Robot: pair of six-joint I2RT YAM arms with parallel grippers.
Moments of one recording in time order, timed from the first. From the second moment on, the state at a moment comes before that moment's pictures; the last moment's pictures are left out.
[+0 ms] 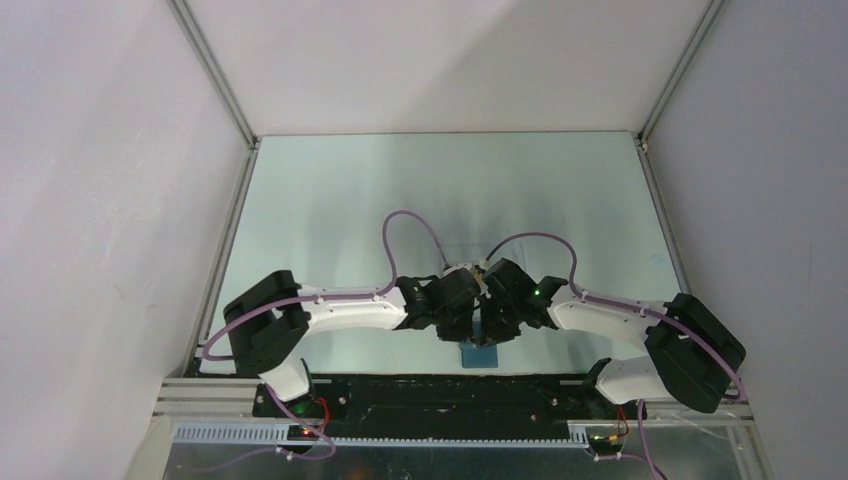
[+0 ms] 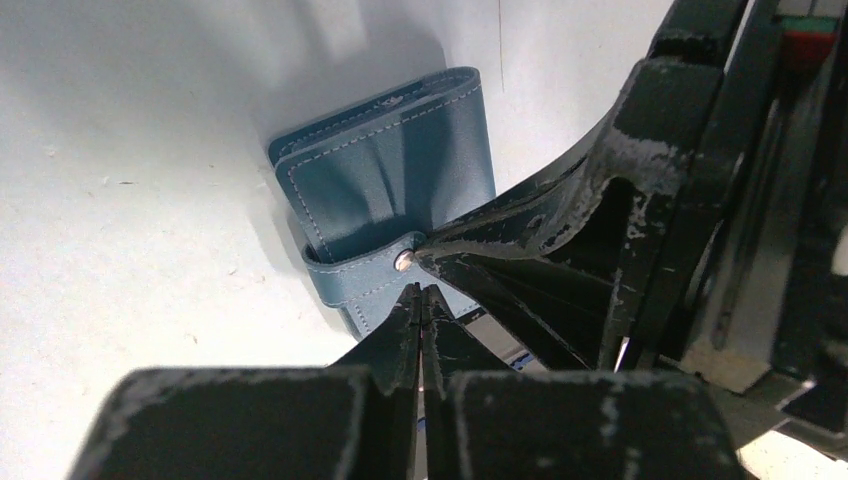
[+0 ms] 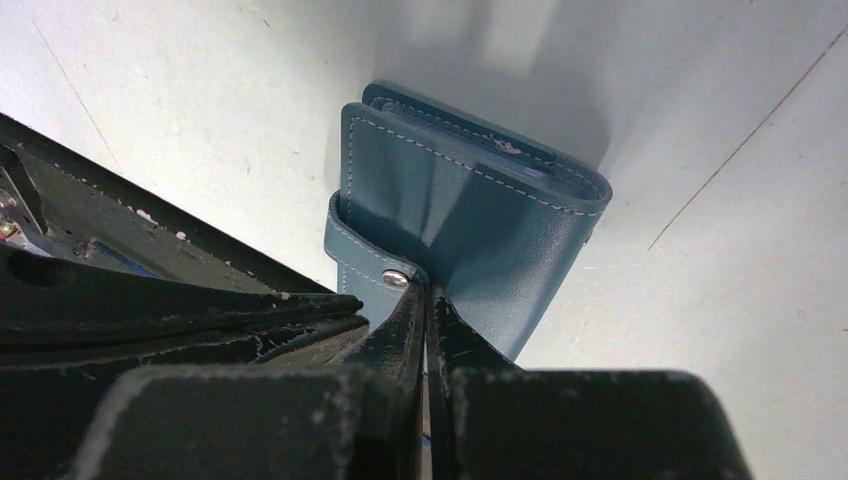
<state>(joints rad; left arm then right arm) -1.14 1.63 0.96 -0.32 0.04 -1.02 0.85 1.34 0.63 -0.41 -0.23 0.69</state>
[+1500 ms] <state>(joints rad) -1.09 1.71 0.93 -0.28 0.15 -1.14 0.81 1.38 0.64 -0.40 -0.28 0.69</state>
